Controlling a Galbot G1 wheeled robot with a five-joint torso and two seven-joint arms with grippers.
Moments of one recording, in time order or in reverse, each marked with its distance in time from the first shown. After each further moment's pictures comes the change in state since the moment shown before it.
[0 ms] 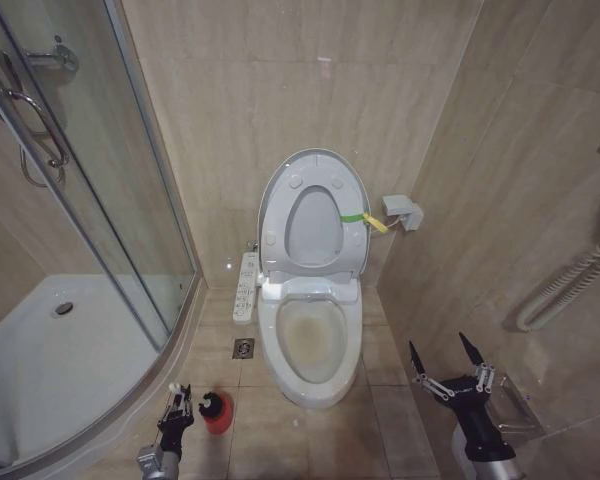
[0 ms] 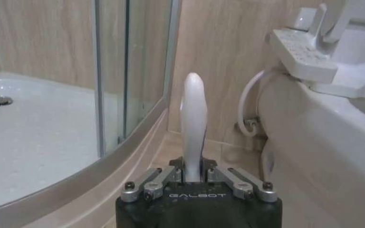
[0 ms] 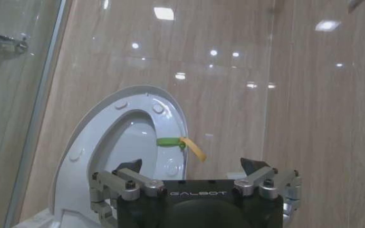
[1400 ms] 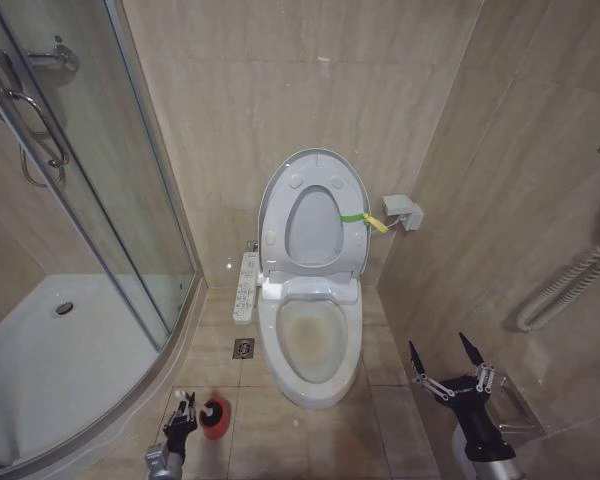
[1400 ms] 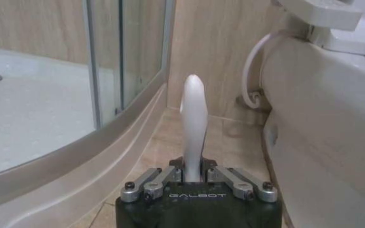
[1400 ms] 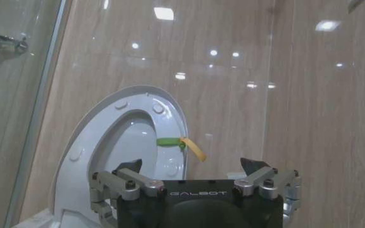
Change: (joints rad) left arm -0.122 0.008 0.038 0.249 -0.007 -0.044 0.044; right arm 0.000 0.000 0.000 0.000 0.000 0.000 0.000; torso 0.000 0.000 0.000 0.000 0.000
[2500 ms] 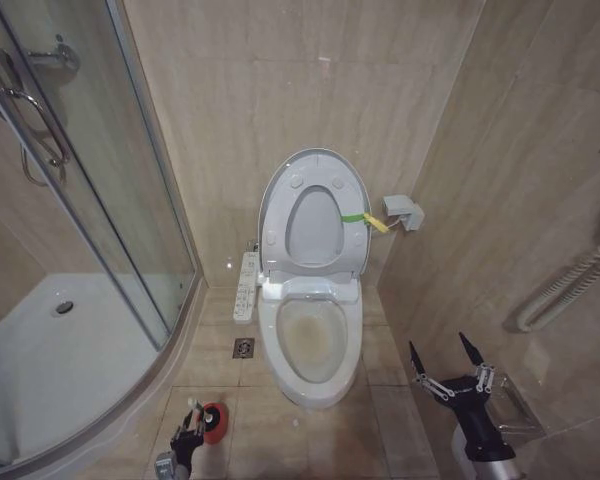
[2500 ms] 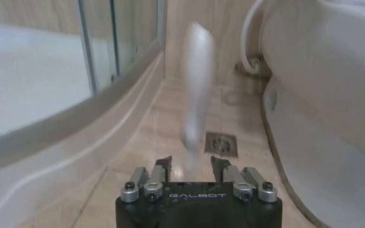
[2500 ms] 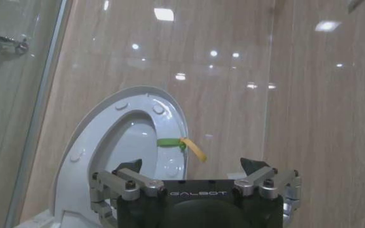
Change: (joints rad) left arm -0.003 -0.013 0.022 0.063 0.038 0.048 -0.015; right arm 0.000 0.000 0.000 0.000 0.000 0.000 0.000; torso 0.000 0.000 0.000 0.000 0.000
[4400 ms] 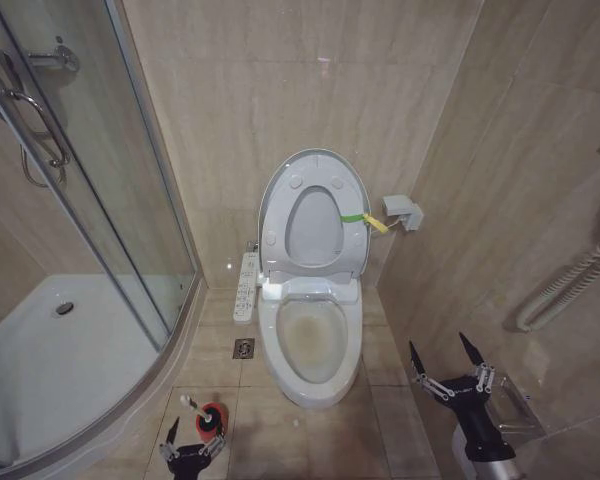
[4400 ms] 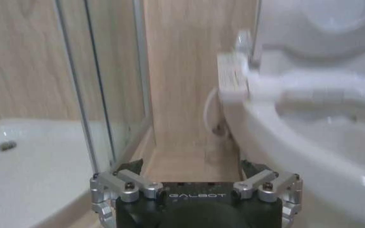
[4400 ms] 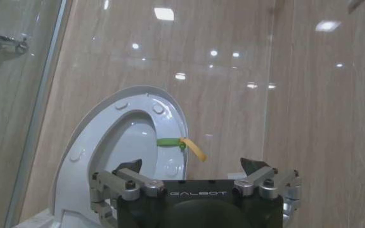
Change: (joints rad) left arm 0.533 -0.089 -0.009 -0.873 0.259 0.076 -0.212; right arm 0.000 0.000 0.000 0.000 0.000 0.000 0.000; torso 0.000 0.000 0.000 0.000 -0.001
